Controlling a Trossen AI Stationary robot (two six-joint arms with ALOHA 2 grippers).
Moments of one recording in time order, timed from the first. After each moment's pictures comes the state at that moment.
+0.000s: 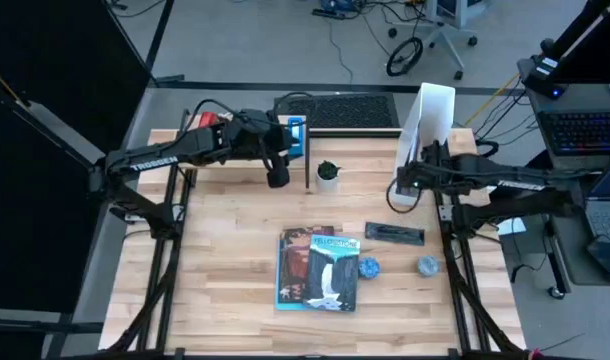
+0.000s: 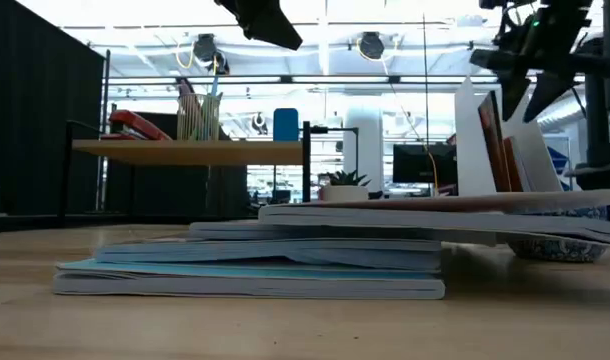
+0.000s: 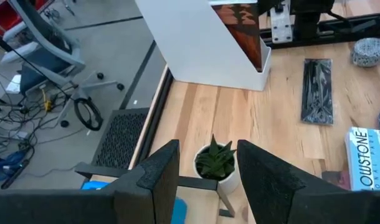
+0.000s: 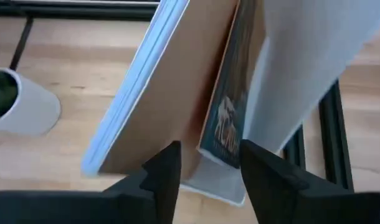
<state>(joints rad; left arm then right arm) 0.30 1.43 1.41 -0.50 -0.03 0.30 -0.21 0.97 0.93 -1.28 0.58 1.24</state>
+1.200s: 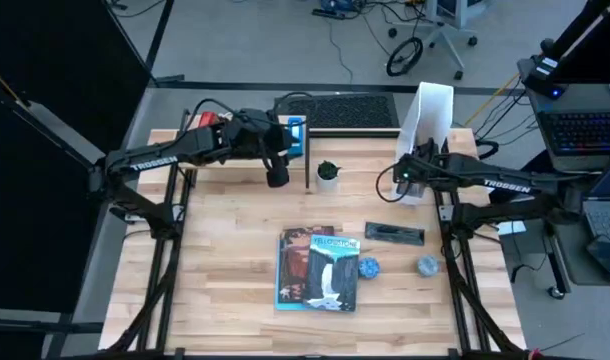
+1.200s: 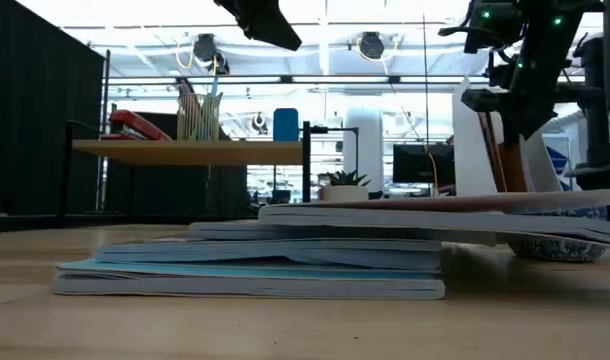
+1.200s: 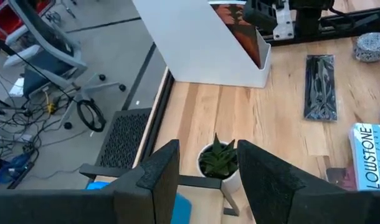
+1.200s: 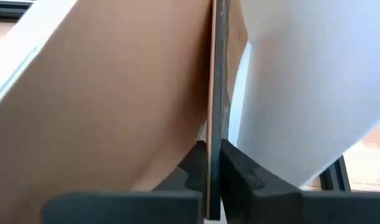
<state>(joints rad) 0.30 1.43 1.41 -0.50 -0.03 0.33 -0.36 1.00 0.80 -1.12 0.61 1.11</state>
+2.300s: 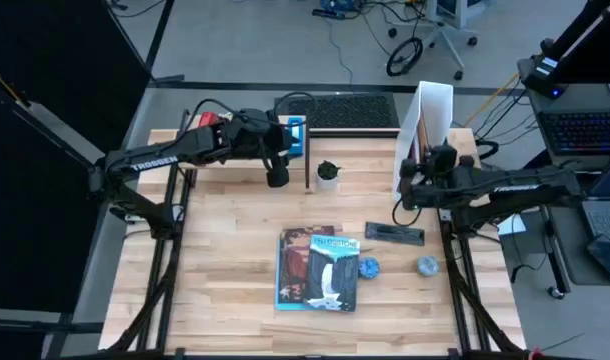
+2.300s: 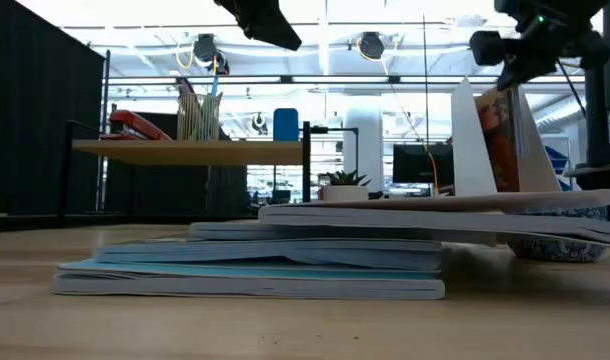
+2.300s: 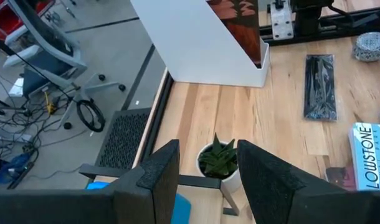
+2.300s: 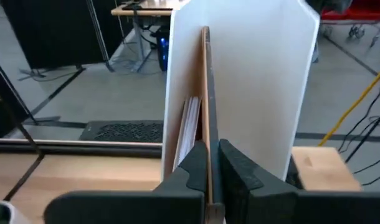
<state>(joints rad) 0.30 1.43 1.41 -0.50 -0.03 0.33 0.05 0.98 0.86 -1.38 1.24 1.56</state>
